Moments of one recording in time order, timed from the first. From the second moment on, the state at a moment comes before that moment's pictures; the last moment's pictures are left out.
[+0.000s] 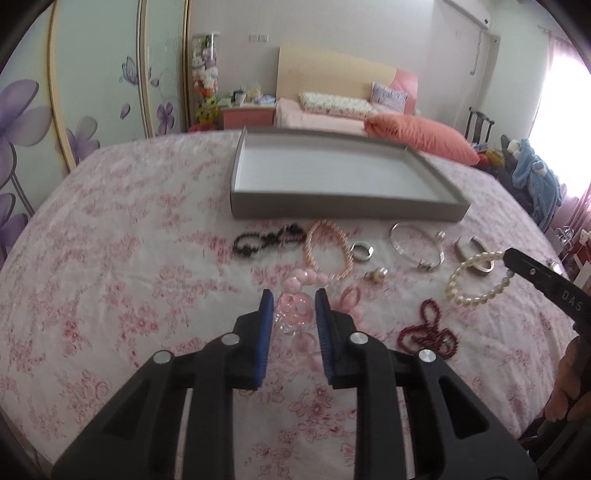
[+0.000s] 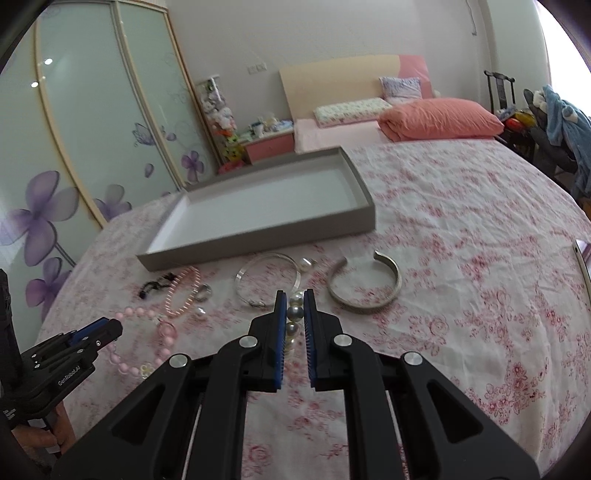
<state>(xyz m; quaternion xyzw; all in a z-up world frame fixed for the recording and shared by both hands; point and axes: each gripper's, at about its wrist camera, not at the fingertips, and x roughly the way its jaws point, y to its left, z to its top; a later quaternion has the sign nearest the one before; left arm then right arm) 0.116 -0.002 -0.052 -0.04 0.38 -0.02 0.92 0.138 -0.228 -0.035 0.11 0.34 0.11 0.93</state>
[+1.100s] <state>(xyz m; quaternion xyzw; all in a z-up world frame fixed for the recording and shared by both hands) 0.114 -0.022 0.024 -0.01 0.27 -0.03 0.96 0.144 -0.203 0.028 0.08 0.24 0.15 0.96</state>
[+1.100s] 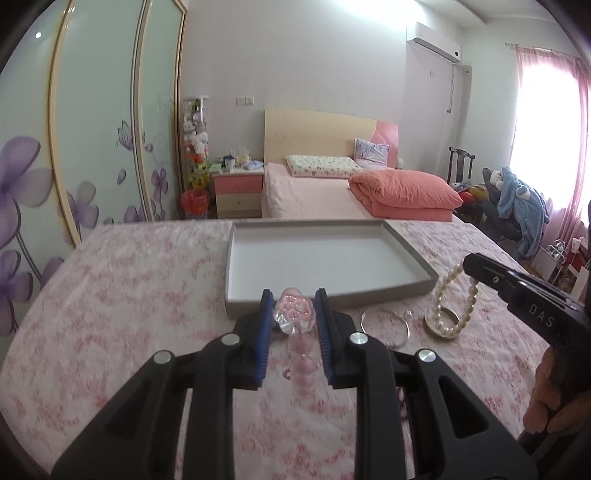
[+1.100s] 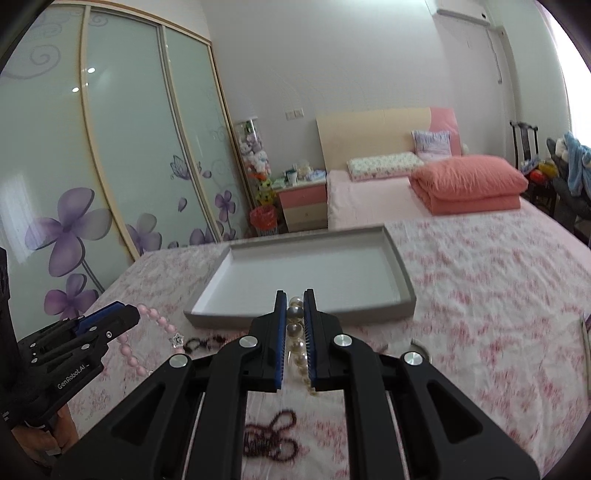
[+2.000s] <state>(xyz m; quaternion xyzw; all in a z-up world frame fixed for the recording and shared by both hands) 0.293 -0.018 0.018 -0.03 0.28 -0.01 0.96 0.320 -0.179 0.022 0.08 0.26 0.13 0.96</state>
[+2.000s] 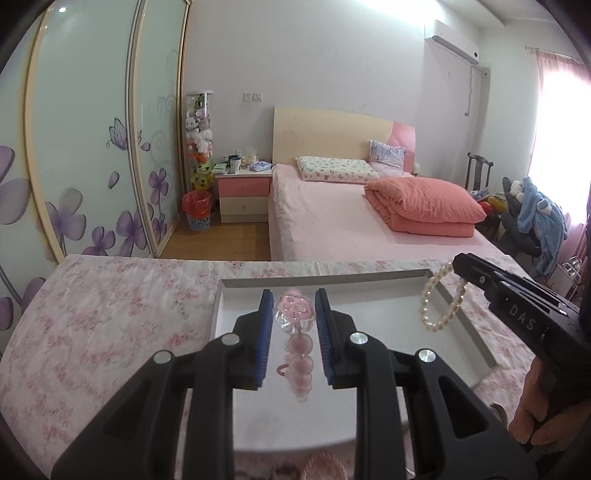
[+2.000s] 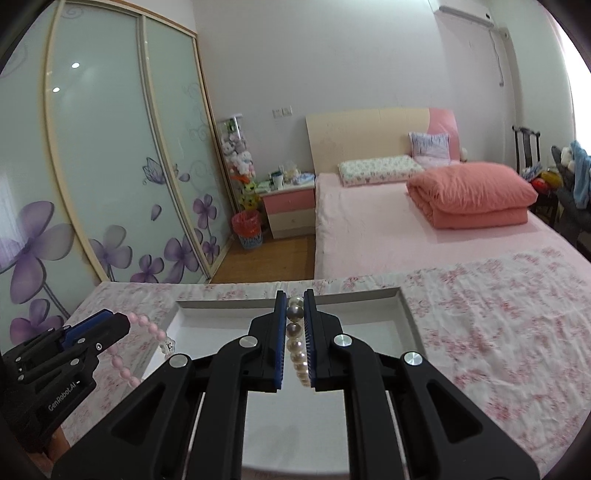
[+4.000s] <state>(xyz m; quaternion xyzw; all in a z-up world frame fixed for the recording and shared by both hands) 0.153 0.028 -0.030 -0.03 0.32 0.00 0.95 0.210 -0.247 -0.078 0.05 0.43 0.07 0.90</state>
